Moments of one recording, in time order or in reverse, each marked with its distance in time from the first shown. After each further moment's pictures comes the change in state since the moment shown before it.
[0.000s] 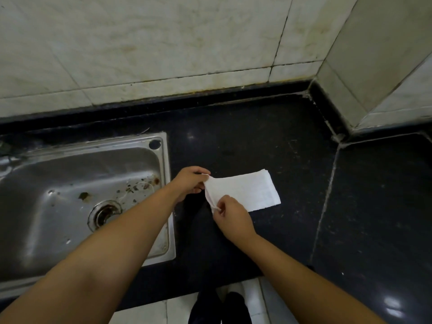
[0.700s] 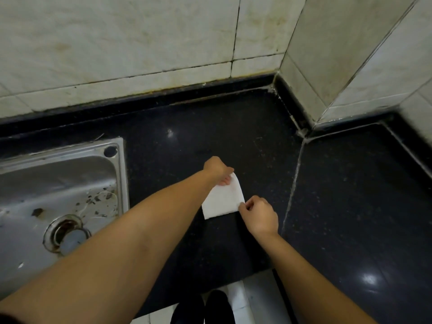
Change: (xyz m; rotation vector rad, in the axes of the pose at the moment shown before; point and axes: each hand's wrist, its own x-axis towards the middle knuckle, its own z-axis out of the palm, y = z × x) left_hand 0.047 0.080 0.155 0.324 -0.064 -0.096; right_hand 0.004 0.108 -0.079 -0.084 0.171 0.440
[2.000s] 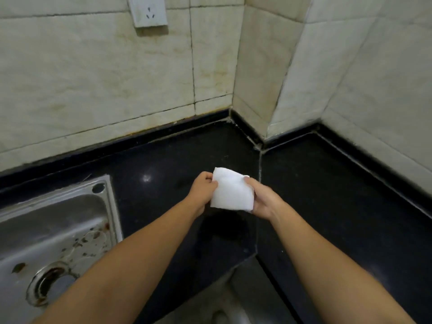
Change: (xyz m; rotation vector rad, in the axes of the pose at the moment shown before) left_hand -0.112 -0.014 0.008 -0.291 -0.012 0.387; right_hand -0.031 0.006 -0.097 1.391 -0.292 0.320
